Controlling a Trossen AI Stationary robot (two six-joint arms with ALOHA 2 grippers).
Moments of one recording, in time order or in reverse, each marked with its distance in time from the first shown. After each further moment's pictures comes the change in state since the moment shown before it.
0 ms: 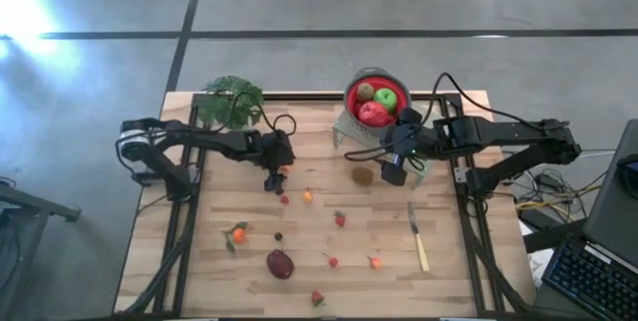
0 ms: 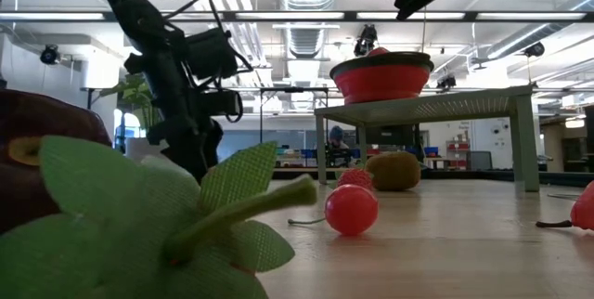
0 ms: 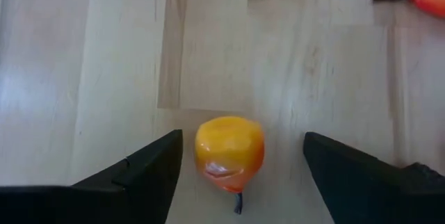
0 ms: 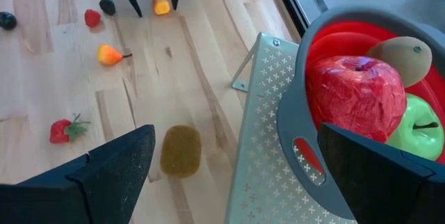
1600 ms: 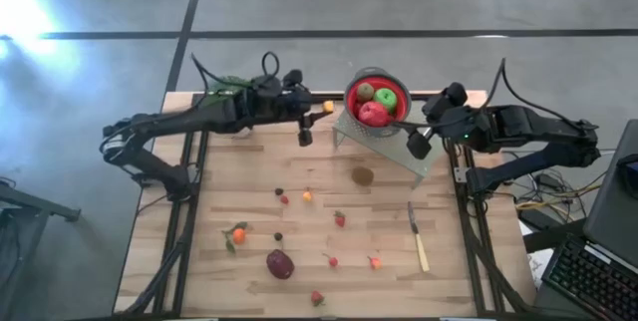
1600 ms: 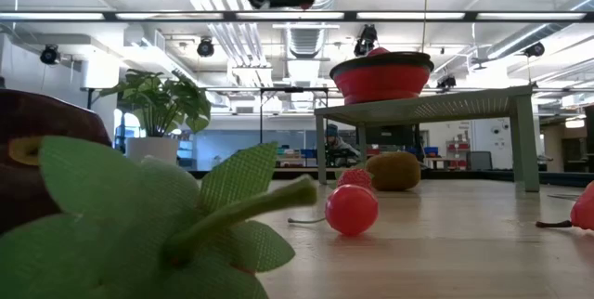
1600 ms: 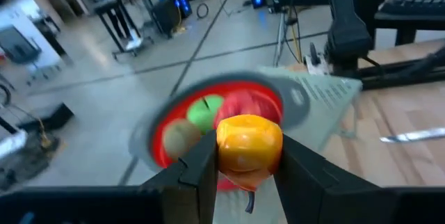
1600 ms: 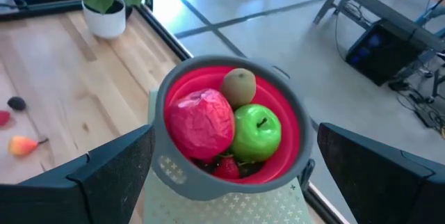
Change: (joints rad) left arm 0.003 -0.143 0.521 0.216 -0.016 0.092; right arm -0.003 -0.241 0.004 -0.023 0.332 0.076
